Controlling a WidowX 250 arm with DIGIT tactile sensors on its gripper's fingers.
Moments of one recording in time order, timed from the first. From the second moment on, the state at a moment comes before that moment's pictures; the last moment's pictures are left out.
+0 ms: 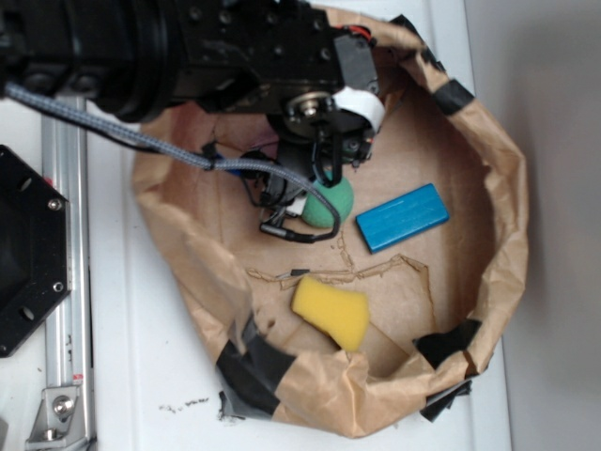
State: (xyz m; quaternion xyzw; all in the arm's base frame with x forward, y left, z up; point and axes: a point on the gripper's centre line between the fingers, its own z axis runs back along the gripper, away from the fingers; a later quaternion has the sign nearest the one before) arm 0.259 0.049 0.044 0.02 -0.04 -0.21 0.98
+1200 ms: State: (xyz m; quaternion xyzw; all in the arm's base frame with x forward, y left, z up) arm 0.258 0.055 0.038 -0.02 -0.07 -0.18 0.98
